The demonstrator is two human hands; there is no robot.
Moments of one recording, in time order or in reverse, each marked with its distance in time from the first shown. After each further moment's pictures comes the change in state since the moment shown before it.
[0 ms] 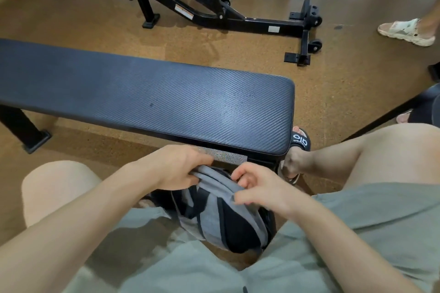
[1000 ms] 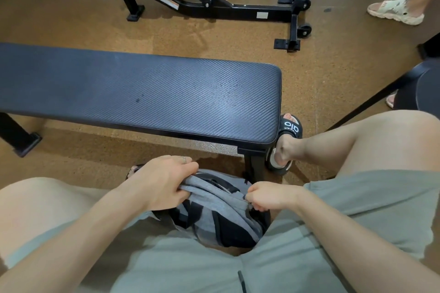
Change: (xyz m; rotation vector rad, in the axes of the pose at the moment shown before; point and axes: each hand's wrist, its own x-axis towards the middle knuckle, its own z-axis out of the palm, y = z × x) left_hand -0.023 0.010 0.039 -0.018 0.182 0.072; right_hand 0.011 0.053 -0.015 -0.483 -0.231 0.394
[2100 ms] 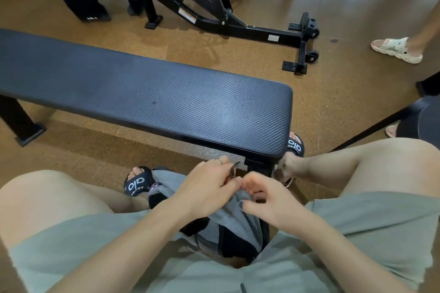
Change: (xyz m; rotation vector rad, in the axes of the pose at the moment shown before) left_hand 0.030 0.063 0.005 -0.430 0.200 -0.273; right_hand -0.048 -0.026 0.014 0.237 0.477 -0.541
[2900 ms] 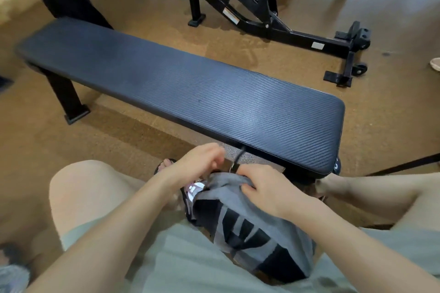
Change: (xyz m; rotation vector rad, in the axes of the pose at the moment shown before) left_hand -0.012 -0.121 -0.047 -0.617 -0.020 -0.511; right_hand 0.080 -0.056 0.047 -0.618 -0.143 -0.183
